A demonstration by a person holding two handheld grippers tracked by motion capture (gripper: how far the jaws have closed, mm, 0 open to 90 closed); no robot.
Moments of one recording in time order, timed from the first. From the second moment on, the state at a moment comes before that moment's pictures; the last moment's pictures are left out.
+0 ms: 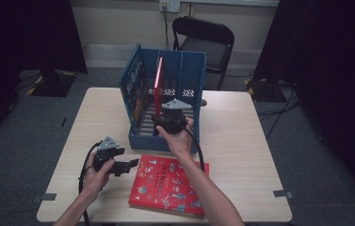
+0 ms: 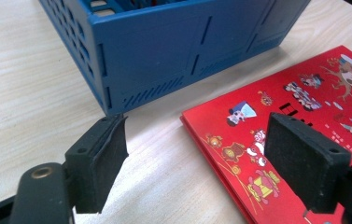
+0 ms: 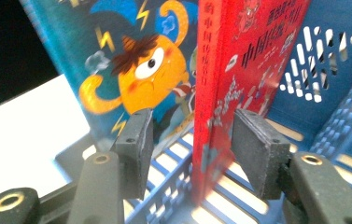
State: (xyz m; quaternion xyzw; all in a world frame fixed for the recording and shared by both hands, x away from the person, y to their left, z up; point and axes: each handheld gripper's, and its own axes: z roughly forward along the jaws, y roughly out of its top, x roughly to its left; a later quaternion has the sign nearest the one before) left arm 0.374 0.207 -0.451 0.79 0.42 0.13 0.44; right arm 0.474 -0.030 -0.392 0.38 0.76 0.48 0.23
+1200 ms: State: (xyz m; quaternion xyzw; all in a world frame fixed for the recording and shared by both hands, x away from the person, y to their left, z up) left arm 0.369 0.190 -0.467 0.81 0.41 0.07 0.42; right arm 0.359 -0.179 -0.453 0.38 0.81 0.41 0.16
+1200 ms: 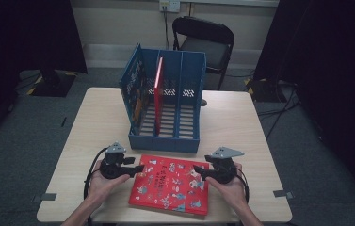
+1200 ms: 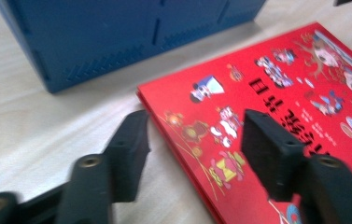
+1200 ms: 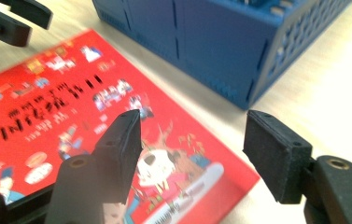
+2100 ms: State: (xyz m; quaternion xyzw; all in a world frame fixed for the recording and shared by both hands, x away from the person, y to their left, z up) left arm 0.369 0.179 -0.476 0.82 0.40 0.05 0.40; right arm 0.368 -0.174 -0.471 0.37 0.83 0.38 0.16
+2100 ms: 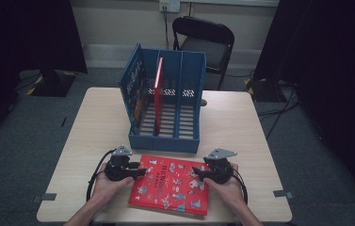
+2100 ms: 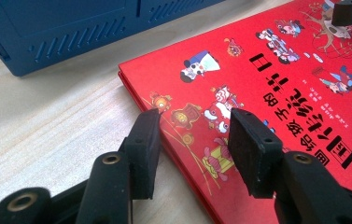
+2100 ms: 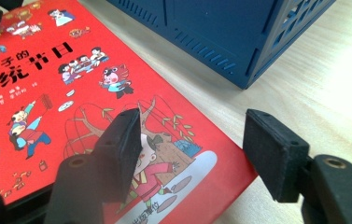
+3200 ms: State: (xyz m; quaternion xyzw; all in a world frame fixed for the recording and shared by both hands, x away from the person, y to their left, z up) left arm 0.369 0.164 -0.475 0.83 0.39 0.05 0.40; right arm 0.296 -0.195 -0.464 0.34 0.85 0.38 0.12
